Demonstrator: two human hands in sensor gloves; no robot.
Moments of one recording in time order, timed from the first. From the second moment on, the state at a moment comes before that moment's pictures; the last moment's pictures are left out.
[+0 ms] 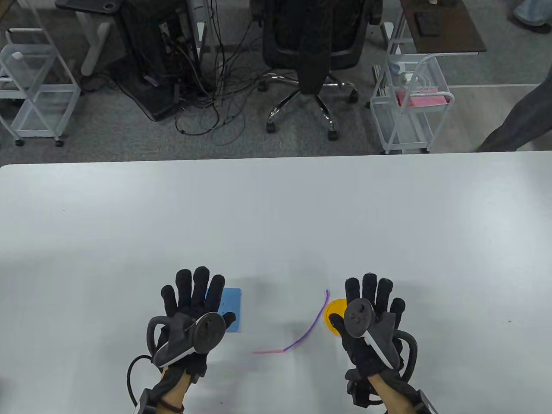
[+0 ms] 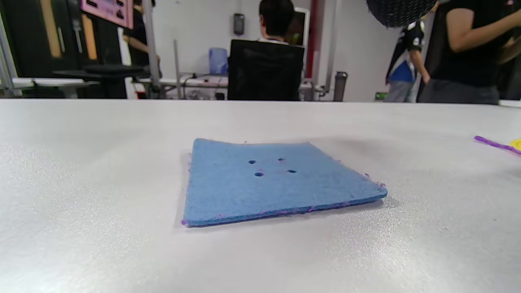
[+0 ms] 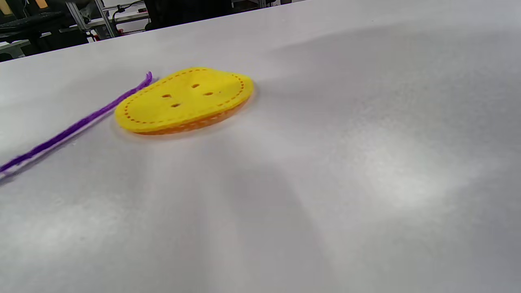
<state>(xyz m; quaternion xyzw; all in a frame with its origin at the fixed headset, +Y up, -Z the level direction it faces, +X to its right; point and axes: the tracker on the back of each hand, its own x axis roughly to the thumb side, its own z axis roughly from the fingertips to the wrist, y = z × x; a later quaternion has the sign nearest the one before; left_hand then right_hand) -0.184 -0.730 -0.200 -0.03 -0.16 0.03 0.99 0.154 -0.751 -0.191 -0.14 0.12 0.98 0.09</state>
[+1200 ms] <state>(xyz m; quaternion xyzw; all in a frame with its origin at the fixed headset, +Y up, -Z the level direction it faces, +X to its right) -0.189 -0.736 -0.203 -0.06 -0.16 0.05 0.98 0.146 -0.757 -0.190 -0.13 0.13 0.98 0.06</state>
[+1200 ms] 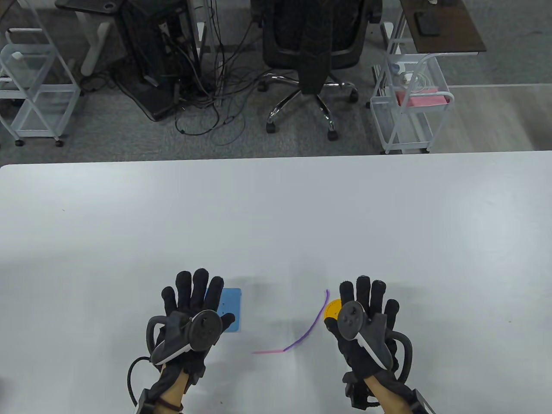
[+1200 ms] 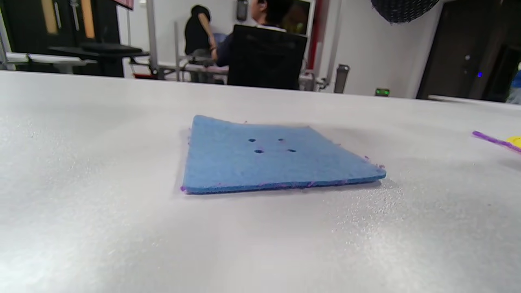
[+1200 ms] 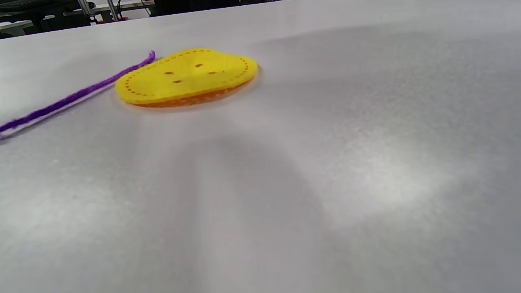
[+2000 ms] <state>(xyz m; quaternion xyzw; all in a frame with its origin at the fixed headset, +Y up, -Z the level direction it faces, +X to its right) -0.196 -0.739 -0.253 -0.21 -0.21 0.02 0.95 0.152 -0.755 -0.193 -0.13 0.14 0.98 0.09</state>
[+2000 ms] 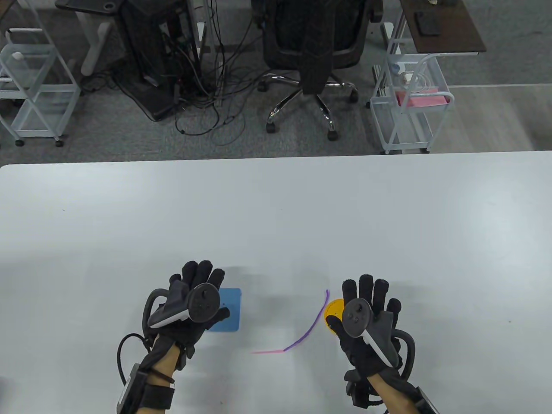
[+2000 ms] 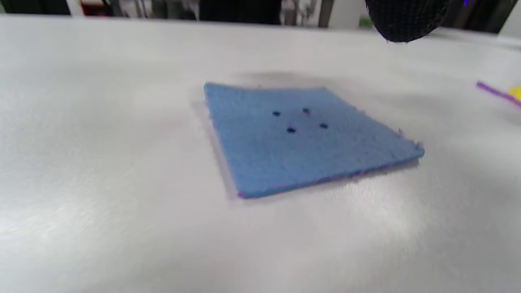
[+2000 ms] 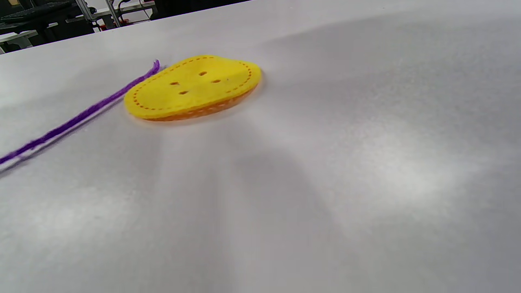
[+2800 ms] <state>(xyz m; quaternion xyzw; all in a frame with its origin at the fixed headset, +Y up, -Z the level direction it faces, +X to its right) -0.165 -0.762 -0.279 -0.29 -0.24 -0.15 0.92 0.155 -0.755 -0.193 -0.13 0.13 0.98 0.10</state>
